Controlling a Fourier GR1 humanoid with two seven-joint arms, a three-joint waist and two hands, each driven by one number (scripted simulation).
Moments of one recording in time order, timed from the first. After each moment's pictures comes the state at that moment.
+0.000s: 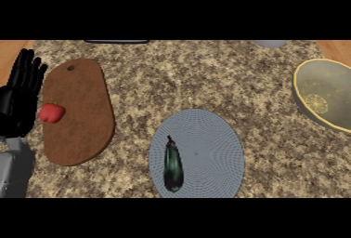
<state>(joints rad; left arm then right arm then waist) -0.27 0.30 0.21 -1.50 0.12 0.02 -0.01 -0.56 -1.16 -0.36 -0.73 0.33 0.55 -0.39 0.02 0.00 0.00</state>
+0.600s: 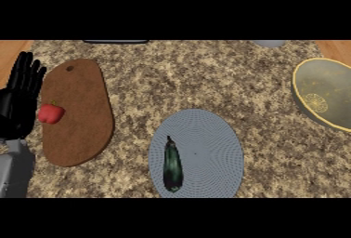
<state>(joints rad) -0.26 0.29 0.22 -1.49 0.13 0.01 -0.02 -0.64 -0.89 -0.20 -0.73 0.49 0.33 -0.25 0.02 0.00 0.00</state>
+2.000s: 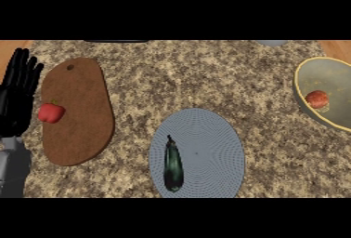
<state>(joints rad) -0.28 0.30 0.24 -1.47 0.14 -0.01 -0.03 -0.68 -0.91 -0.63 -0.25 0.20 0.10 -0.45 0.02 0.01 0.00</state>
